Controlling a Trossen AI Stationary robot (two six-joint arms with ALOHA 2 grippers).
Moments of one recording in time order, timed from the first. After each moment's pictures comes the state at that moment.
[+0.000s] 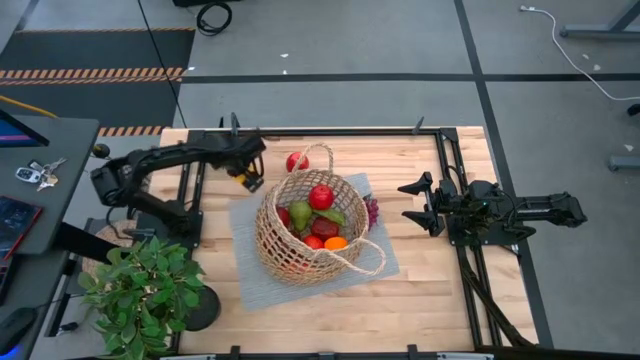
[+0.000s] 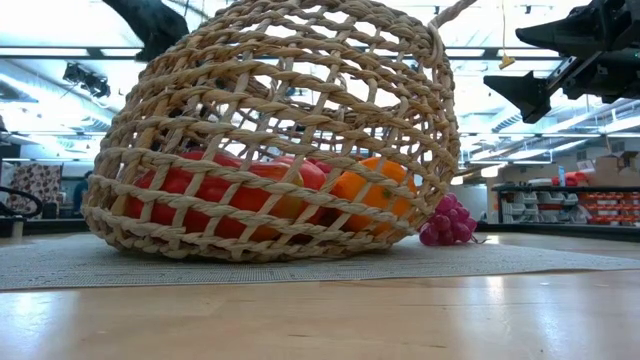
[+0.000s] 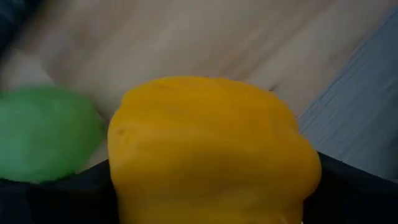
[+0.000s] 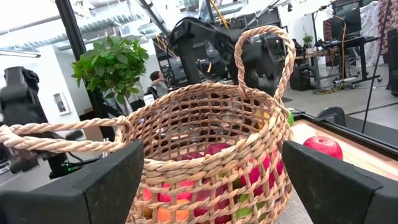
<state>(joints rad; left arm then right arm) 0.58 1.43 0.93 -0.91 -0.21 -0.20 -0.03 0.09 0.01 0.25 0.01 0.23</state>
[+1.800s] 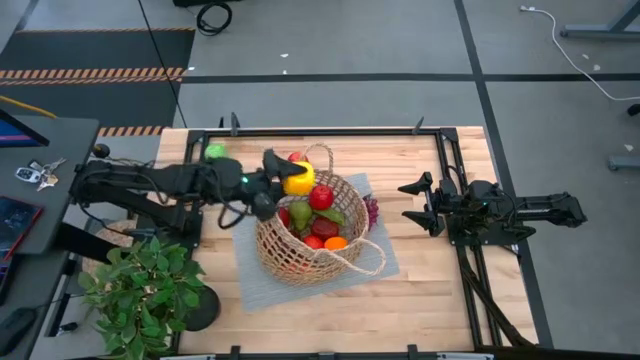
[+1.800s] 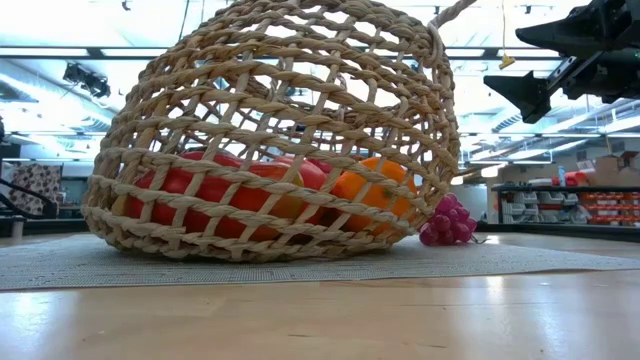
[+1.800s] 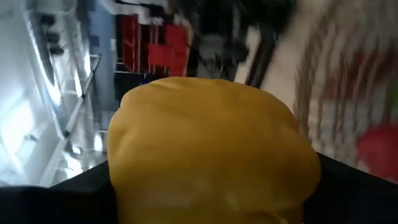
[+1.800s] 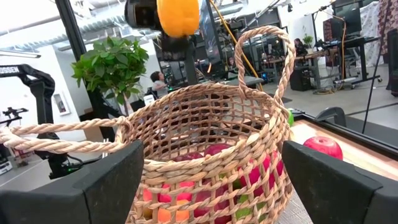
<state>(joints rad) -0.09 1.18 1.17 -0.21 -0.37 1.35 -0.03 0.09 0.01 0.25 0.01 0.23</state>
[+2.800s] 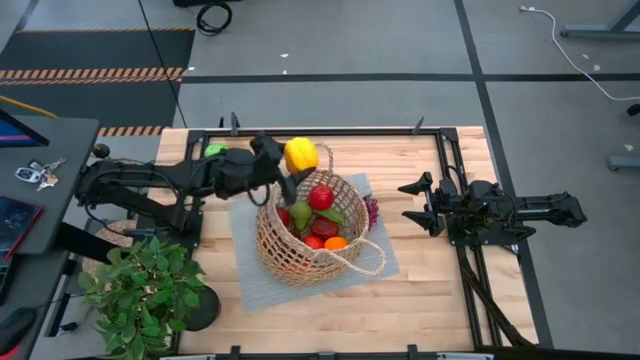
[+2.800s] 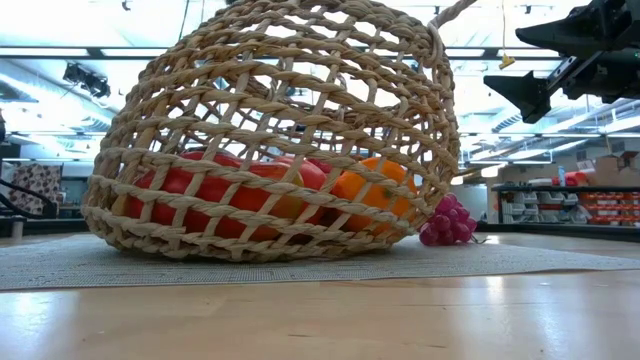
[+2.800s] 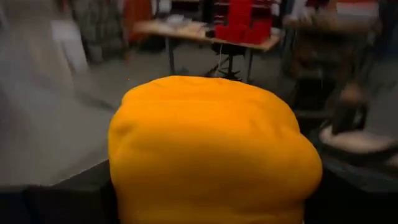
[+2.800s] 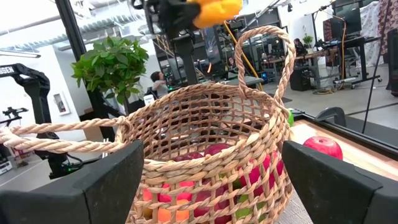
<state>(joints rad) -0.02 1.25 1.17 -0.11 -0.52 -0.10 -0.03 0.09 0.01 0.25 0.01 0.23</state>
